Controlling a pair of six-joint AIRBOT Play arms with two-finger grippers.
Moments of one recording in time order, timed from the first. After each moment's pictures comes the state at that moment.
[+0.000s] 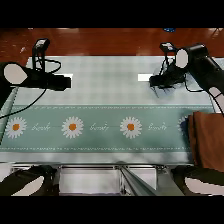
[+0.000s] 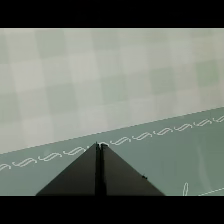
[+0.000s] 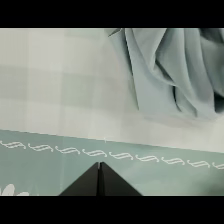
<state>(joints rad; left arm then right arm) -0.21 -1.13 1.10 1.34 -0.98 -1.56 0.28 -1.44 1.42 -1.66 1.28 1.78</state>
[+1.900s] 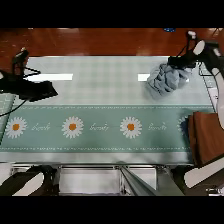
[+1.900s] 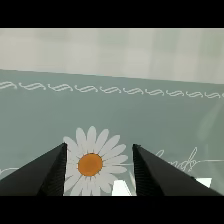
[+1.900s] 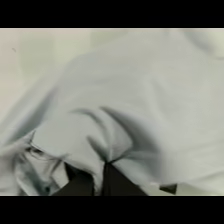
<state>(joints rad) 0.04 -1.07 1.08 1.27 -1.25 -1.62 -0.08 -1.80 1.76 -1.48 0.99 1.60</state>
